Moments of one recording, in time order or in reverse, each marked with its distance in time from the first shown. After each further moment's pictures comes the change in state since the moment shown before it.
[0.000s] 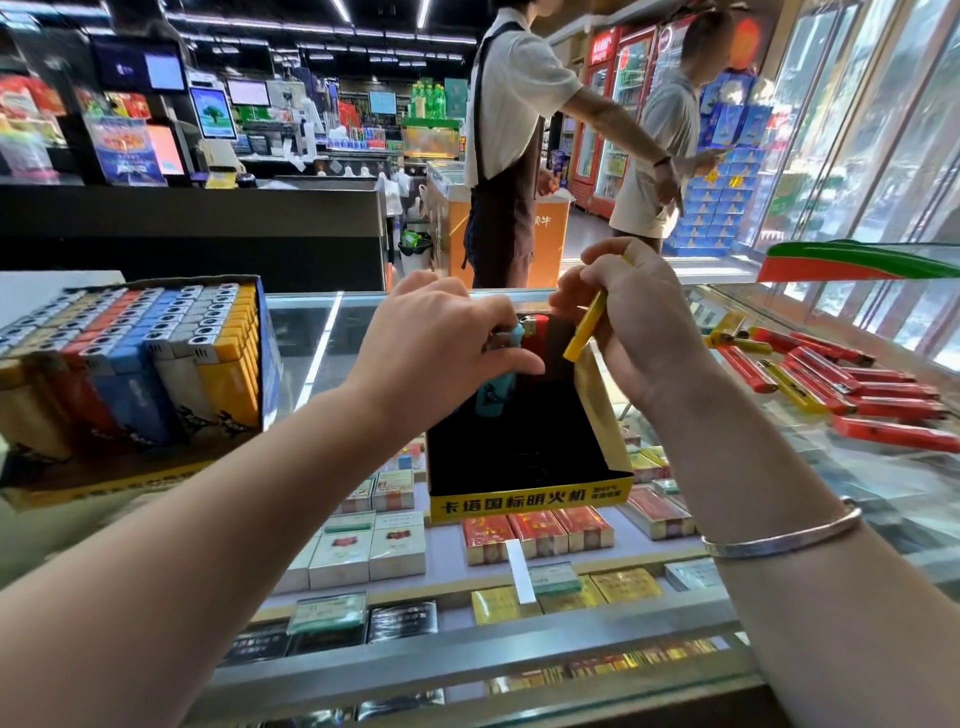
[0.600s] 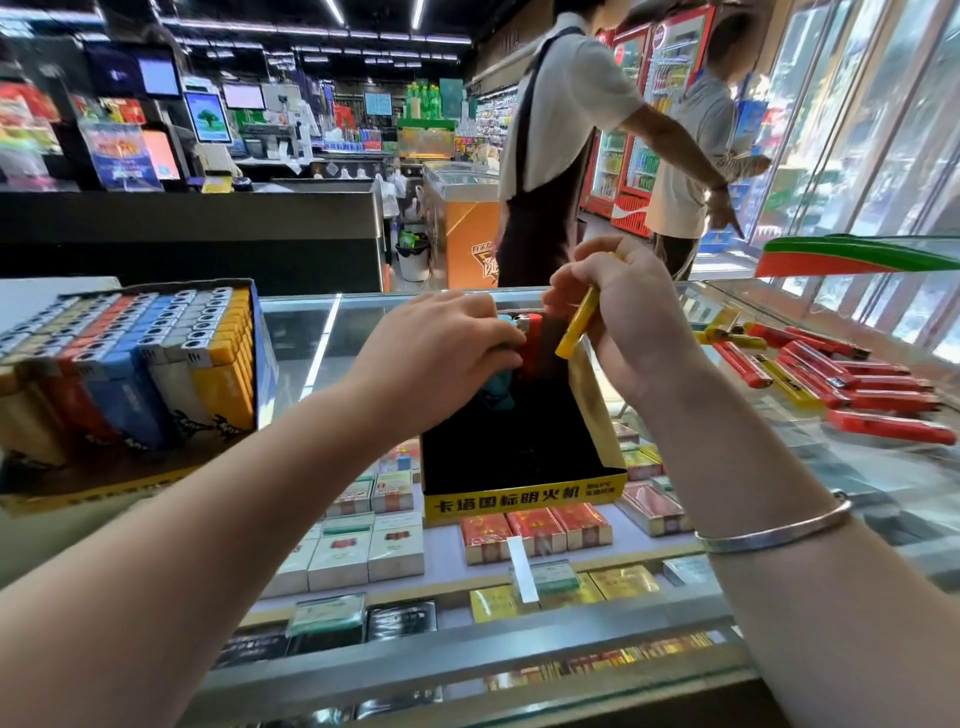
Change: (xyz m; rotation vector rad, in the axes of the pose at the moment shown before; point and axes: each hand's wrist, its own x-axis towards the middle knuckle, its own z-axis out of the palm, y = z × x) left_hand -0.001 -0.001 0.000 -0.042 -0.157 0.066; right_hand -0.003 -0.001 0.001 -0.011 0.001 -0.002
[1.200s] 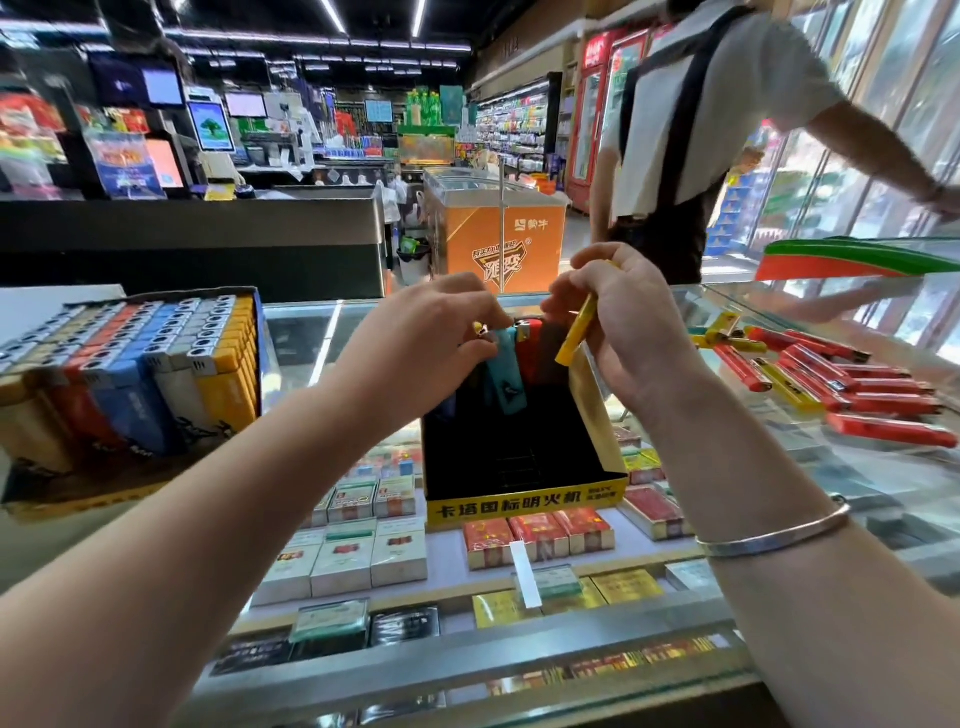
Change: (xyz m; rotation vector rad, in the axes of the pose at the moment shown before) left_hand 0.001 -0.006 -0.007 -0.174 0.124 -0.032; right_hand 0.003 0.002 -0.001 0.016 -0.018 0.025
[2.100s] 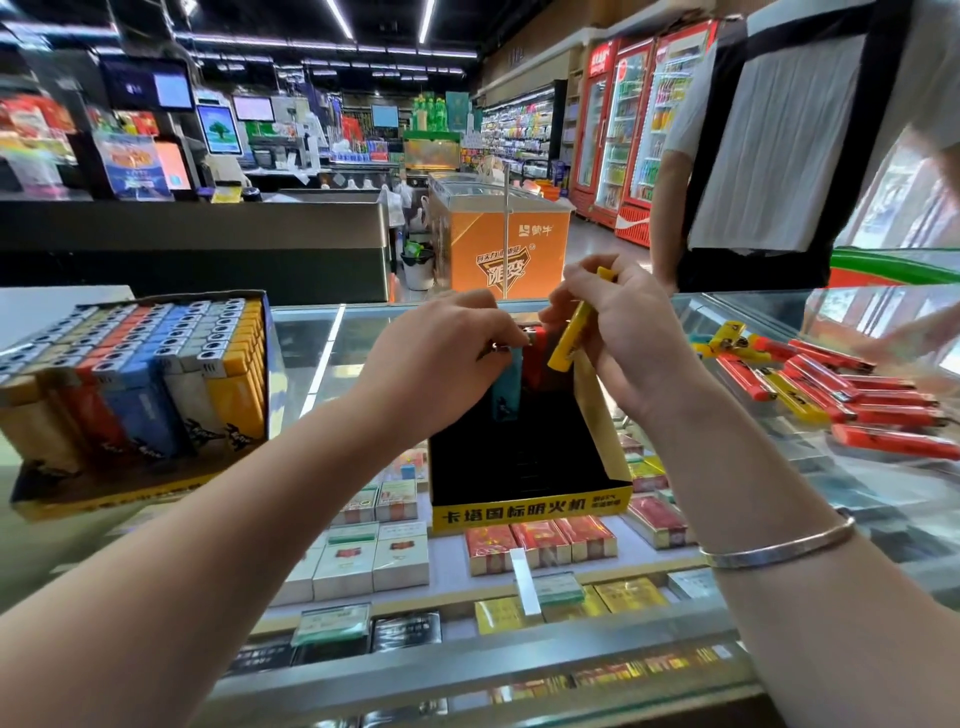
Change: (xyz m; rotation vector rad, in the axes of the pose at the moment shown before) left_hand 0.000 0.008 0.005 -0.006 0.012 -0.052; right_hand 0.000 0.002 0.002 -0.019 -0.037 -0.012
